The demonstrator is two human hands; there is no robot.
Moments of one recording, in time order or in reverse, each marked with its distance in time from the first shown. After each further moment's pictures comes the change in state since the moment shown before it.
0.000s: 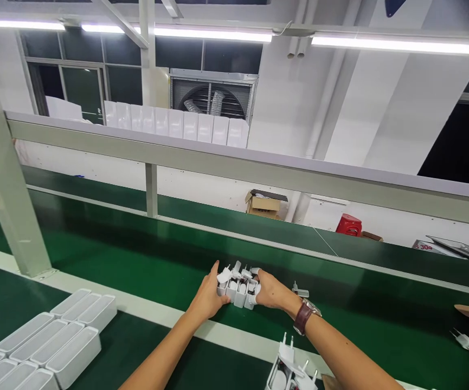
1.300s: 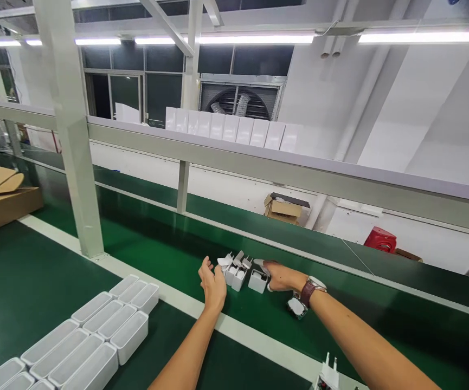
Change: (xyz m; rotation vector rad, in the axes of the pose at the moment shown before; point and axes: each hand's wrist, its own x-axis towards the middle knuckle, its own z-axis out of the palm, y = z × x) left_hand 0.014 -0.031 -0.036 -0.261 0.711 -0.274; right_hand 0.063 -0.061 -0.013 -0.124 -0.154 -0.167
